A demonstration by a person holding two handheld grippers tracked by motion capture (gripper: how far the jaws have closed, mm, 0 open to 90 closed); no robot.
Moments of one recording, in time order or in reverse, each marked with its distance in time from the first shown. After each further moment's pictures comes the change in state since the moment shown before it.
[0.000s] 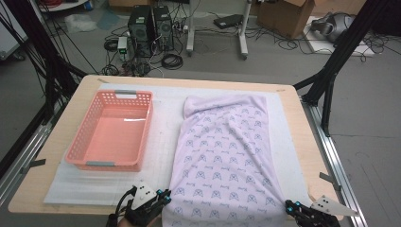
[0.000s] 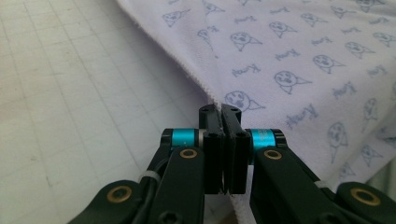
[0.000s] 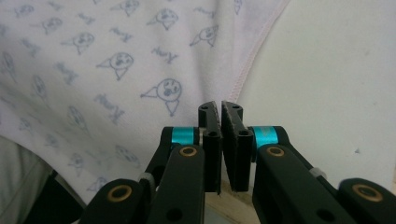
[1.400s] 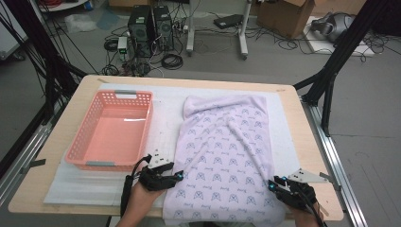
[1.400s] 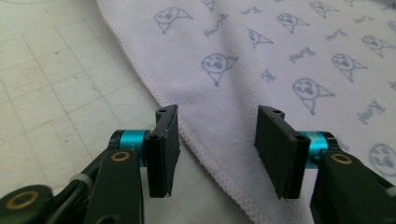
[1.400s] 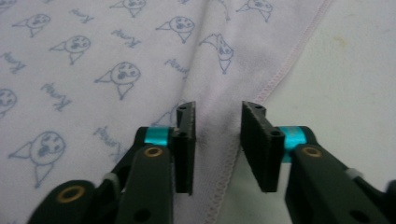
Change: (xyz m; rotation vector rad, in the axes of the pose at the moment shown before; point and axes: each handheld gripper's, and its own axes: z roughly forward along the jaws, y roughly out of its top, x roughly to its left) left arm 0.044 0.045 0.072 0.098 -0.034 0.037; right arm -0.009 0.047 0.066 0.043 -0.046 -0.063
